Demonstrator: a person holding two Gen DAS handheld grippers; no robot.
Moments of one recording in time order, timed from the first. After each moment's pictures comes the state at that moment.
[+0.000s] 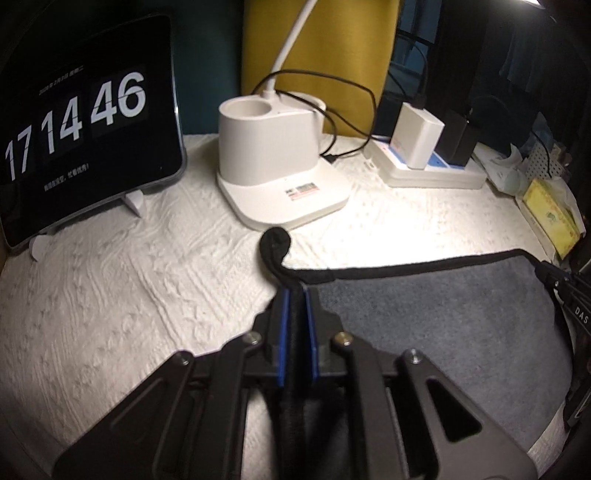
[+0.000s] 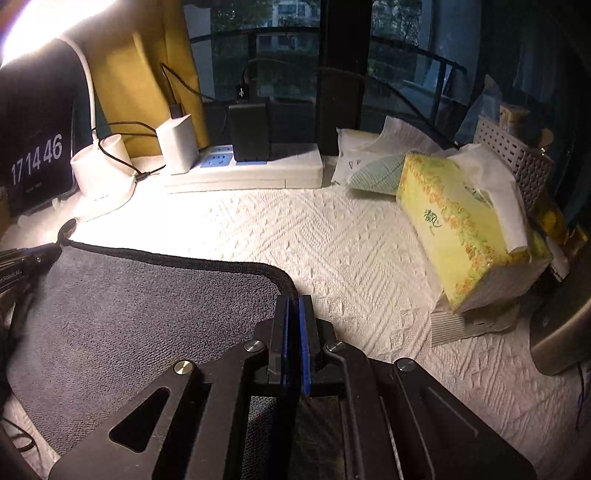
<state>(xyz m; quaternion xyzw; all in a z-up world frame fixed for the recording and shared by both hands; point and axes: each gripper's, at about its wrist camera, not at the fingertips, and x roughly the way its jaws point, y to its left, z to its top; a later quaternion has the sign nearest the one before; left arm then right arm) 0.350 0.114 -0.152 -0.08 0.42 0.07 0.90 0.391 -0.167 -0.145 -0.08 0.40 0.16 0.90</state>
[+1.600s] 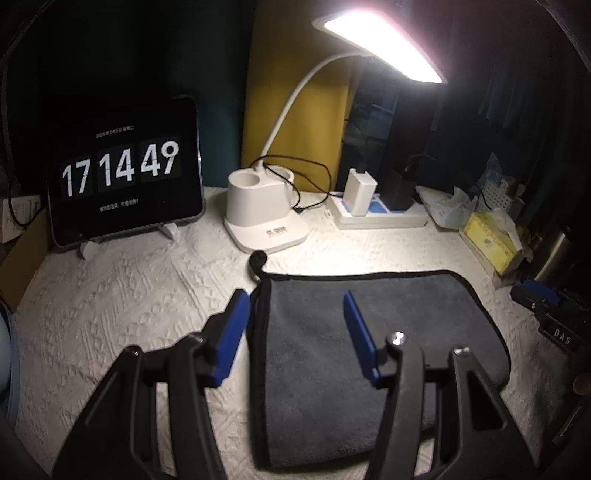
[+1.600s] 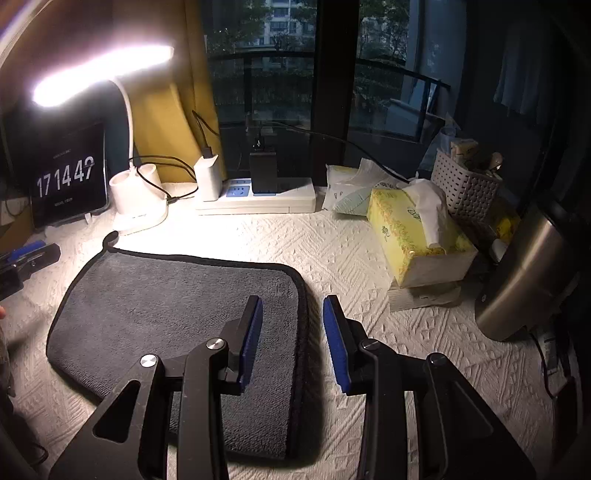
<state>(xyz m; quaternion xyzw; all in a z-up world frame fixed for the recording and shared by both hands) 0.258 0.087 -0.083 -0.10 0.33 0.06 0.94 0.310 -0.177 -0.079 -0.07 0.36 0.15 0.92</state>
